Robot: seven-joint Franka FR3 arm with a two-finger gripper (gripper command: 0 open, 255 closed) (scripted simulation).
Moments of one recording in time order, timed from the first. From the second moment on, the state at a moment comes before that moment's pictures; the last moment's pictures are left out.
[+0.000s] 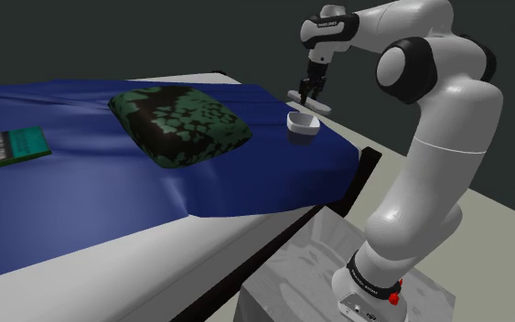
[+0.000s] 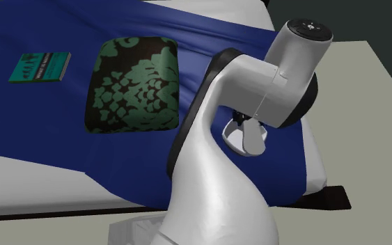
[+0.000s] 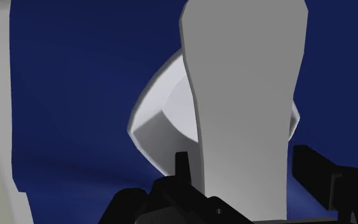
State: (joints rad) arm -0.32 0.23 -0.28 -1.56 0.04 1.78 -0.53
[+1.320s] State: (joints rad) arm -0.33 0.25 -0.28 -1.73 0.05 1.96 -0.54
